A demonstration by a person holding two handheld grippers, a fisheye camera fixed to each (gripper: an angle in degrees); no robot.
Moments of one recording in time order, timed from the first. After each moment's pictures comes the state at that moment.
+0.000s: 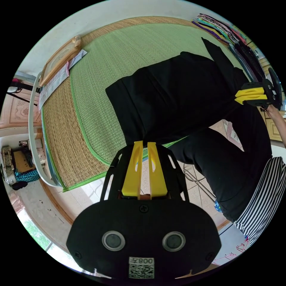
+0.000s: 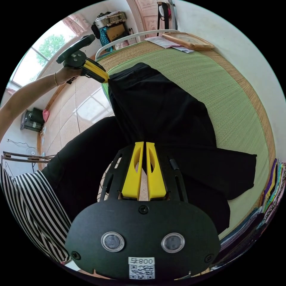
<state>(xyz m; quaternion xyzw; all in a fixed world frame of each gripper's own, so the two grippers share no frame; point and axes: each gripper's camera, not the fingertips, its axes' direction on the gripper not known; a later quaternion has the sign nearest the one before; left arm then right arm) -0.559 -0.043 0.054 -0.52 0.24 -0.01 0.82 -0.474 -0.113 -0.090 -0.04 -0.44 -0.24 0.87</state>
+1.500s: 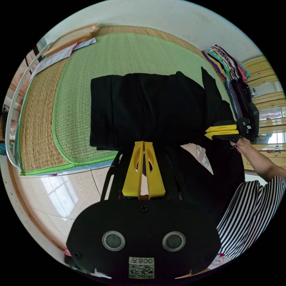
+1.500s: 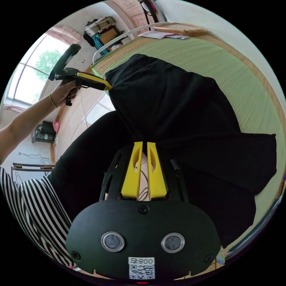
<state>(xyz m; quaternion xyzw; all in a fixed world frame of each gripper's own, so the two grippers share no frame) -0.492 0.049 0.173 -0.46 0.29 -0.19 0.82 -0.528 0.012 0.066 -0.08 -0.51 -0.17 0.84</state>
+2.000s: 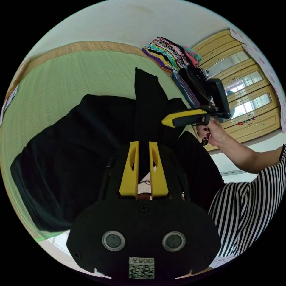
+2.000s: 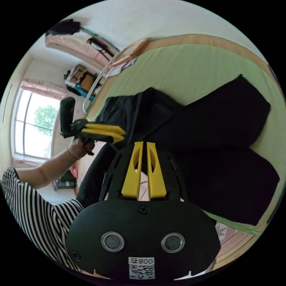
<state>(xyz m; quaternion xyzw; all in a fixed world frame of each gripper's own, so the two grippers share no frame) -0.354 -0.036 0.283 -0.35 0.49 -0.14 0.79 -0.378 0.036 0.212 -0.08 -0.55 0.07 0.83</state>
